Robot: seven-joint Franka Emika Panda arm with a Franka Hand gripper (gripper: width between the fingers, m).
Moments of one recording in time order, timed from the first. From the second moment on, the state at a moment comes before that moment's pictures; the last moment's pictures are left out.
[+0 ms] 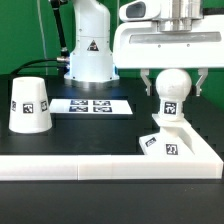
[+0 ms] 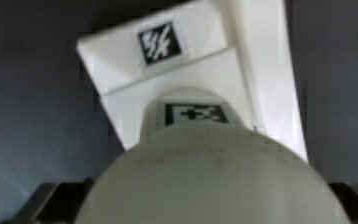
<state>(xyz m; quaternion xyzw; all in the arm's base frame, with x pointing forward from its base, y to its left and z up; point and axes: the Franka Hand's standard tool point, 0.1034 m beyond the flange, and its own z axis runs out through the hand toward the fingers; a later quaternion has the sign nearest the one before) 0.577 0.107 0.105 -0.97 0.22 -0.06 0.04</state>
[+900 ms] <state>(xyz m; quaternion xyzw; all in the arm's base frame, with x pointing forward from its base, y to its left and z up) 0.575 0.103 0.104 -0.84 0.54 0.01 0.09</state>
